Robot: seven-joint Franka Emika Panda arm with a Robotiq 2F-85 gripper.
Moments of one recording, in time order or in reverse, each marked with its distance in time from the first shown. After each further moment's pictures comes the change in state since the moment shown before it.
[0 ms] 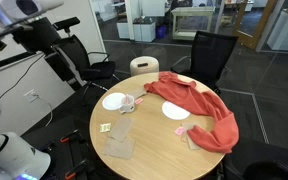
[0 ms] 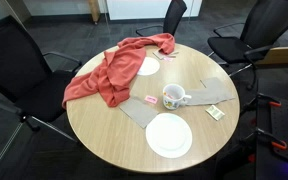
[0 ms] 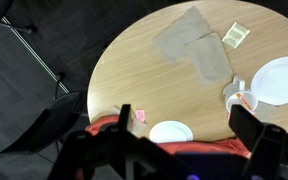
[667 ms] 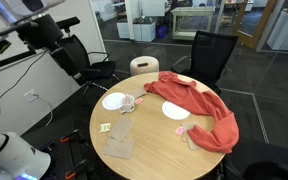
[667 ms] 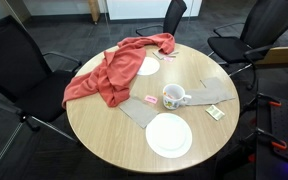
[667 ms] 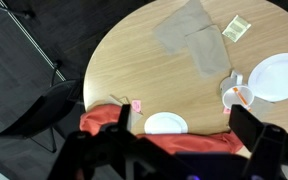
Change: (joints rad) arm 0.030 0.005 -0.001 -0.002 0.000 0.043 -0.020
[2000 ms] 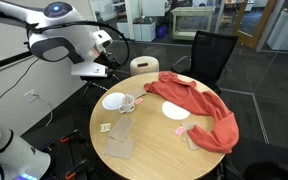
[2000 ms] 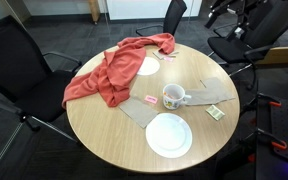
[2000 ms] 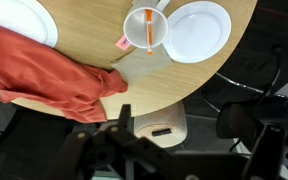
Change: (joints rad) arm 0.472 0.357 -0.163 -0.159 0.532 0.637 -0.702
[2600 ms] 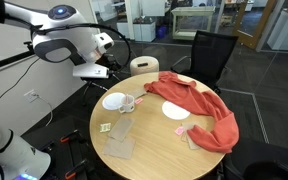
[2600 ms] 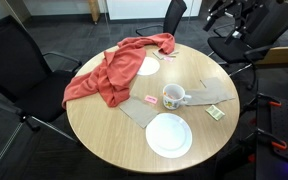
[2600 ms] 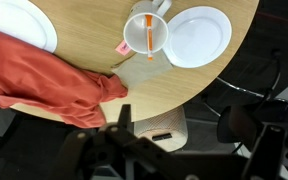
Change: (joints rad) arm -0.021 0.026 0.021 0.005 0.010 -0.001 -0.007
